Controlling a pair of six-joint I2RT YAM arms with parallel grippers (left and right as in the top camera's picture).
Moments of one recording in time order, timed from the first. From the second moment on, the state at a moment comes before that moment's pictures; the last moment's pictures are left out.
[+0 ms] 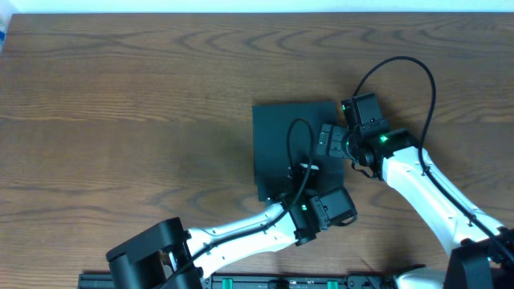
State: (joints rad) left arm -1.18 1.71 1.07 -0.71 -0.34 -1.01; right arm 0.33 1.52 0.93 -0.57 0.04 0.49
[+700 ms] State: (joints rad) left arm -1.09 1.81 1.06 -0.65 -0.42 -1.25; right arm 0.33 1.52 0.93 -0.58 0.04 0.49
